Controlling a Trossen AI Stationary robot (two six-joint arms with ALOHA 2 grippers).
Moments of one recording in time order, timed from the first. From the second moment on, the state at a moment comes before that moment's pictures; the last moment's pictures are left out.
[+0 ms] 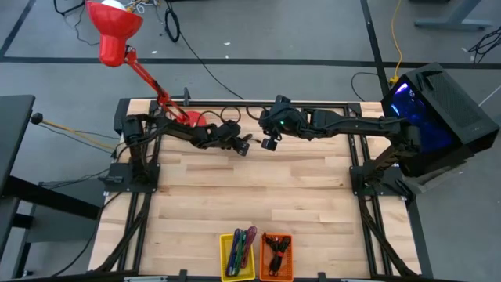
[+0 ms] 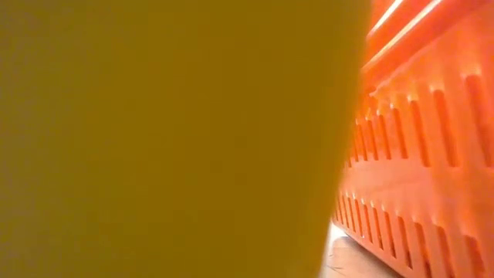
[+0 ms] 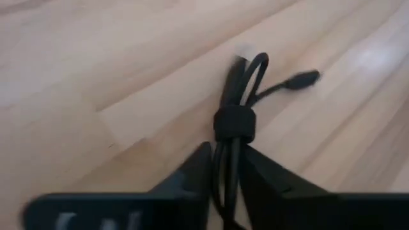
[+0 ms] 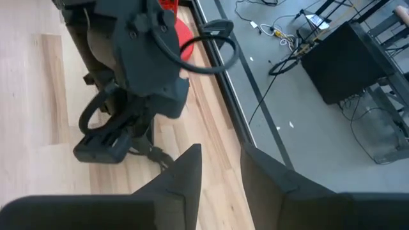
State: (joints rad) left arm 0.36 1.92 0.86 0.18 -0.12 -0.60; right arm -0.17 1.60 1.42 -0.51 0.38 -0.23
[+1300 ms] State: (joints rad) left arm -0.34 1.20 0.81 -0.32 -0.75 -0.50; right arm -0.25 1.42 1.40 -0.79 0.37 -0.12
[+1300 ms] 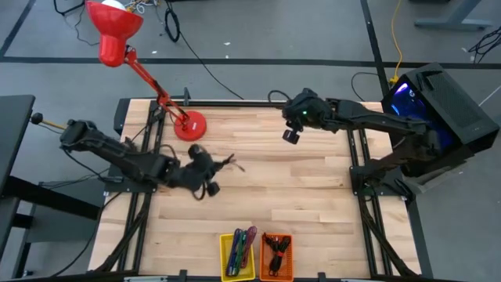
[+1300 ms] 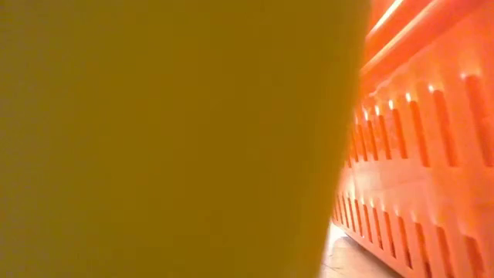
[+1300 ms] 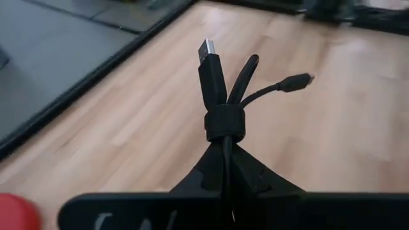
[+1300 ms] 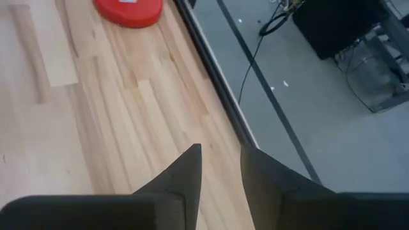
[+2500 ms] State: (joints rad) left arm -0.77 1.69 0.81 0.81 -0.70 -0.39; right arm -0.30 1.06 0.94 -0.51 0.38 -0.14
